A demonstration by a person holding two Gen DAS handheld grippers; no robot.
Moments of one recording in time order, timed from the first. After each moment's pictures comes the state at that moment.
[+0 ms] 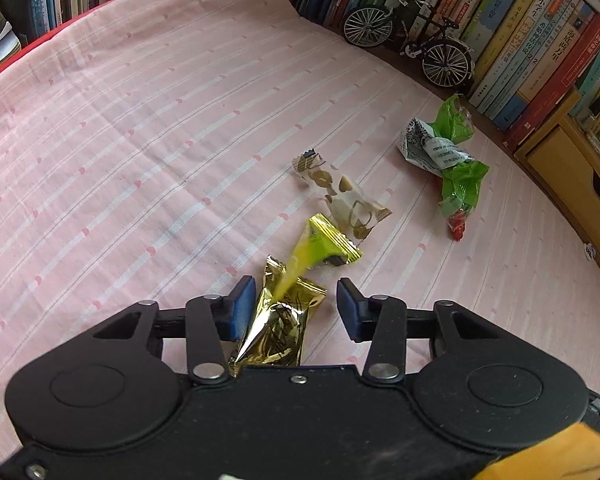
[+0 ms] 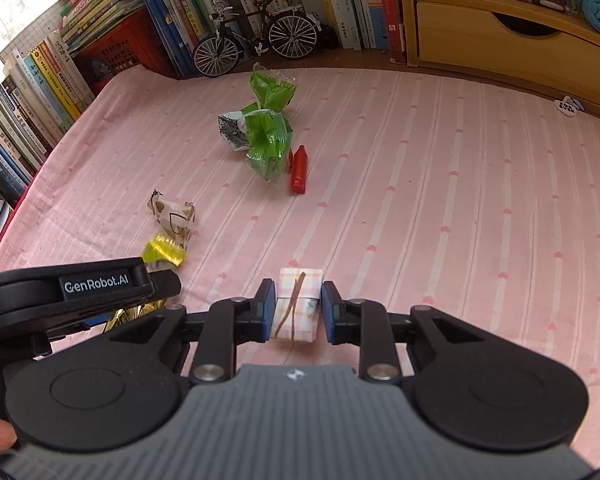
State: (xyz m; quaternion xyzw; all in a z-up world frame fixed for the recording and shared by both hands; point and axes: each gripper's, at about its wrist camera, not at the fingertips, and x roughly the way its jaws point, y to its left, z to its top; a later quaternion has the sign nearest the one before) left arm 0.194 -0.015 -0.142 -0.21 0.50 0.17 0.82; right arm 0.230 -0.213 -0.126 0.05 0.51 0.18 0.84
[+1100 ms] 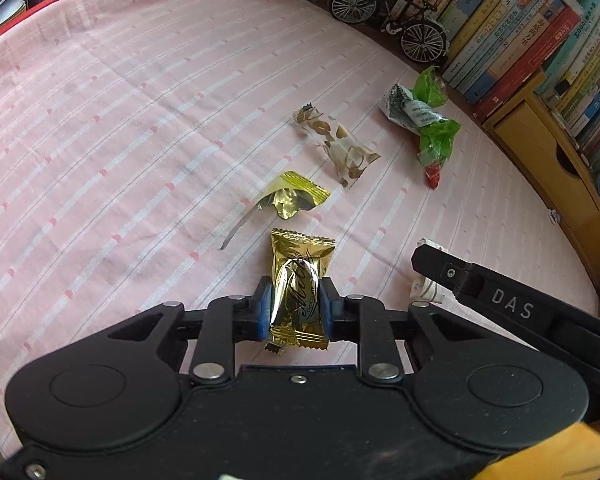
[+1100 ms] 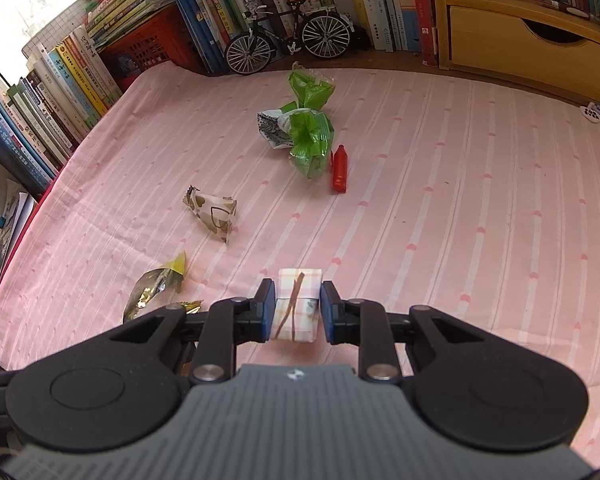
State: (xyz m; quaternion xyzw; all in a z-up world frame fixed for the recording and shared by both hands) left arm 0.146 -0.011 -0.128 -0.24 0.51 0.11 0.81; right arm 0.223 -0.199 -0.118 0.06 0.51 0.21 0.83
